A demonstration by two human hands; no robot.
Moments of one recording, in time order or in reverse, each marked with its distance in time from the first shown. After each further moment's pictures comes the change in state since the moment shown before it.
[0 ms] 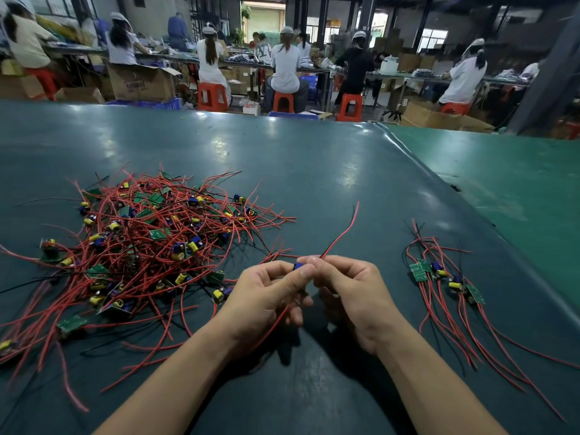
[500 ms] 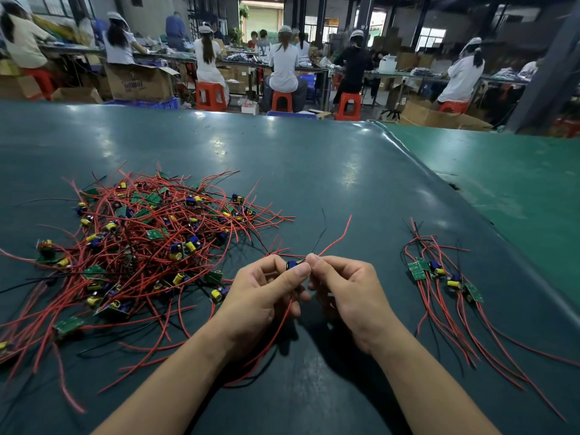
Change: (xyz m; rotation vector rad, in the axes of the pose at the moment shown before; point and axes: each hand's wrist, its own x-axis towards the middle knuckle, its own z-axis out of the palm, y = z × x) left_hand 0.001 -0.003 -0.002 -0.099 0.024 0.062; right_hand -0.001 0.001 0.004 -0.068 0.051 -0.101
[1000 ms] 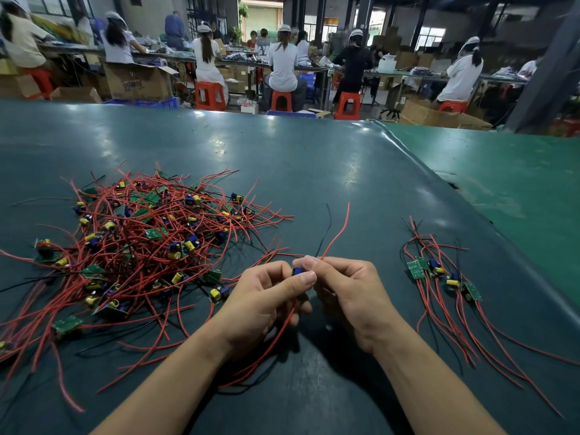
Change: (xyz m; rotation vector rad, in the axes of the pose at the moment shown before) left_hand -0.003 0.000 0.001 0.042 -0.081 -0.037; right_hand -0.003 -0.005 -0.003 0.082 -0.044 0.079
